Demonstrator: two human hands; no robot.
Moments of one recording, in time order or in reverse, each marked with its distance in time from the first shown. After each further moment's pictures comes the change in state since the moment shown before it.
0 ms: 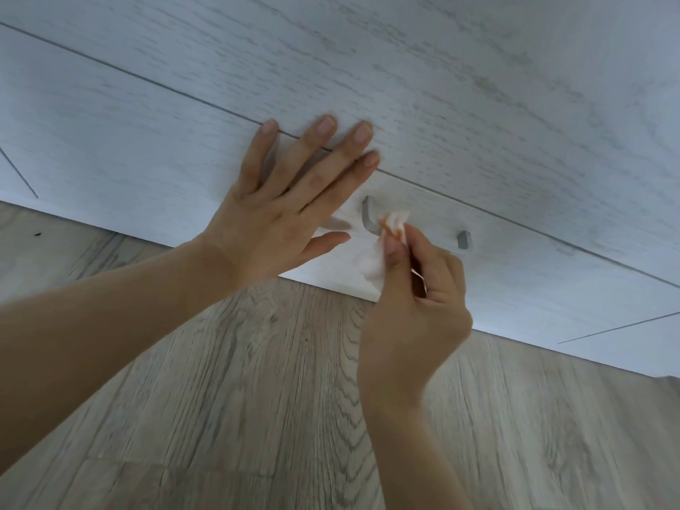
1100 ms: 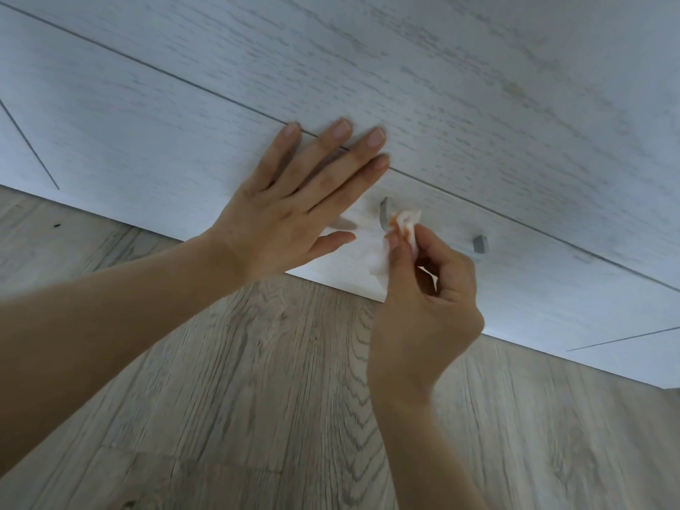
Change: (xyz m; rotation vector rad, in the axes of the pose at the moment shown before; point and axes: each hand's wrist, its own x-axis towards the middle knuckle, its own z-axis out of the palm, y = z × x) left_hand -0.005 -0.008 -0.002 -0.005 -0.014 0.024; right_hand -0.003 -0.004 0.005 -0.020 0.020 0.021
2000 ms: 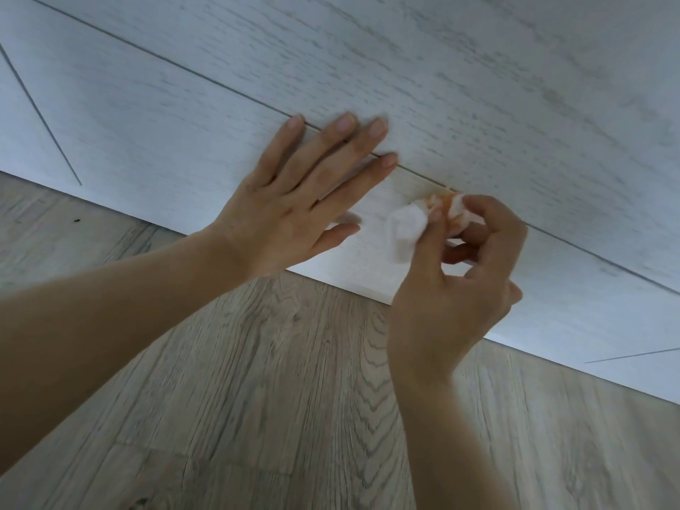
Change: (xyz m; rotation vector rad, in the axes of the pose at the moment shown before) left_hand -0.007 -0.011 0.001 -0.026 0.083 -0.048; right_hand 0.012 -0.004 0.015 -0.213 0.046 -0.250
